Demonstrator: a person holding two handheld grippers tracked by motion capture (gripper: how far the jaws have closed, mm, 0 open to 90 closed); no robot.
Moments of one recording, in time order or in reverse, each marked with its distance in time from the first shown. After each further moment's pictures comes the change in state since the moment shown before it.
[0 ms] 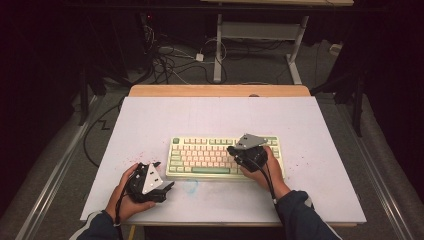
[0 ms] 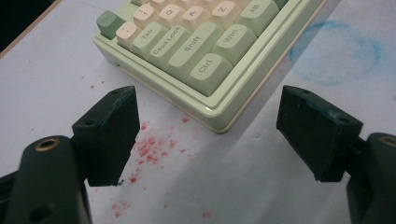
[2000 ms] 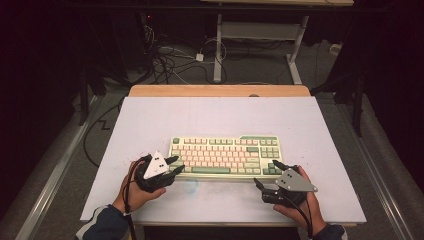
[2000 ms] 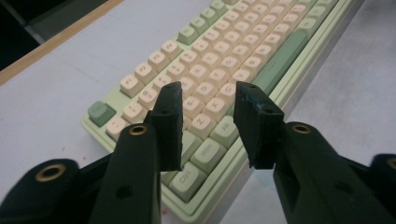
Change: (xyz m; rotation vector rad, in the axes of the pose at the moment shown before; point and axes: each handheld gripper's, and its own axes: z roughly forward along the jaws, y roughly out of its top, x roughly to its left) left arm -0.023 0.058 0.013 -0.080 -0.139 -0.143; right arm 0.020 -0.089 -0.087 -0.168 -0.202 0.014
